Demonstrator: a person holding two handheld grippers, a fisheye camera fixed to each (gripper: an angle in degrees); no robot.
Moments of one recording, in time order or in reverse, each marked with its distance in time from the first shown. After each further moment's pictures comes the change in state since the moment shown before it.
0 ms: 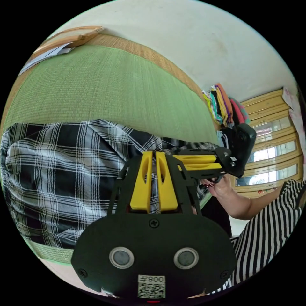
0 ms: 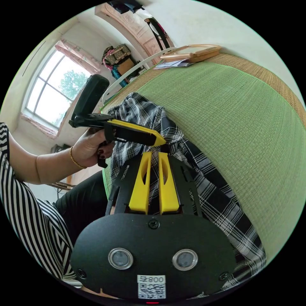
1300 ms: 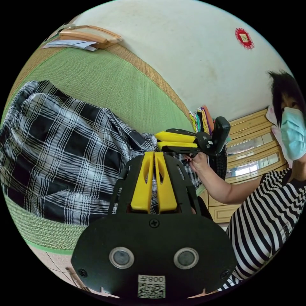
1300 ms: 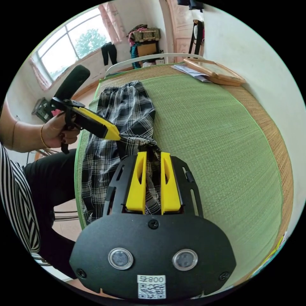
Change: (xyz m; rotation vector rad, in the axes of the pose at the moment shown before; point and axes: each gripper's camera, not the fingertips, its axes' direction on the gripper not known) left arm -0.120 0.014 0.082 0.203 0.187 -0.081; right arm -0.067 -0.079 -0.047 -0.090 0.250 -0.354
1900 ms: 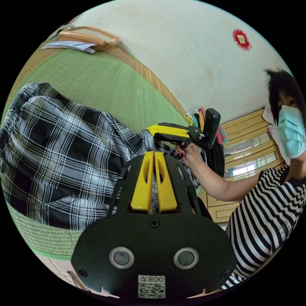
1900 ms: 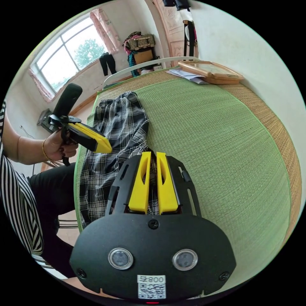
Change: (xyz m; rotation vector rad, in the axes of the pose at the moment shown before) left arm -0.012 -0.023 0.012 0.019 0.030 0.013; right arm 0.043 -0.011 0.009 0.060 -0.077 0.051
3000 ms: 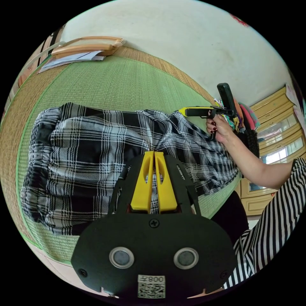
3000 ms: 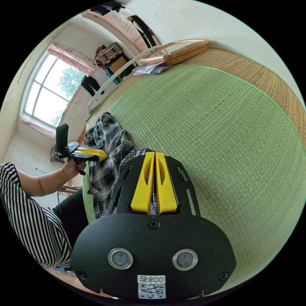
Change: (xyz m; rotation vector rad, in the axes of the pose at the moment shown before) left arm 0.018 -0.065 -0.015 -0.099 -0.319 0.102; right arm 0.163 0.025 0.028 -0.029 -0.184 0.308
